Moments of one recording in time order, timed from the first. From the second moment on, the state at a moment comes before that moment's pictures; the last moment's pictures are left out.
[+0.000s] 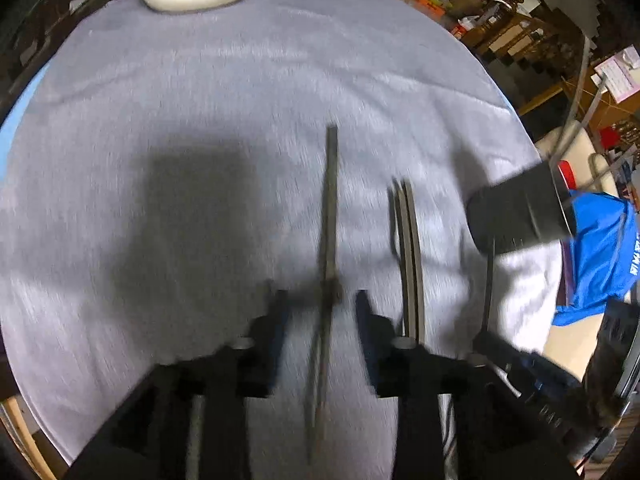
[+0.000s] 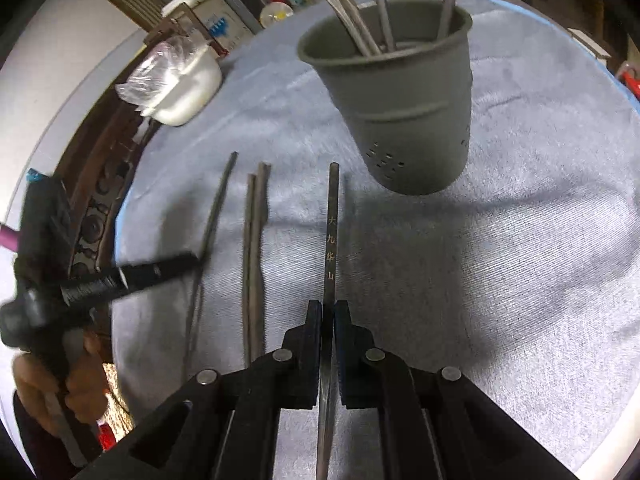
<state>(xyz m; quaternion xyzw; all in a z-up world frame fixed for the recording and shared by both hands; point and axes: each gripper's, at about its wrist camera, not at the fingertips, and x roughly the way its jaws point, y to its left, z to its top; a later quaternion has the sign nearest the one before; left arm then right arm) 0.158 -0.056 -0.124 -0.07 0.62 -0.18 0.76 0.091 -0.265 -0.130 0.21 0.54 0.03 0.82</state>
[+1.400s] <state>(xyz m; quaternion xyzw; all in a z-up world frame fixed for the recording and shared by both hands) 0.114 -0.049 0.031 -0.07 0.40 -0.24 0.88 0.072 -0.273 -0.044 0.21 0.39 0.10 0.89</state>
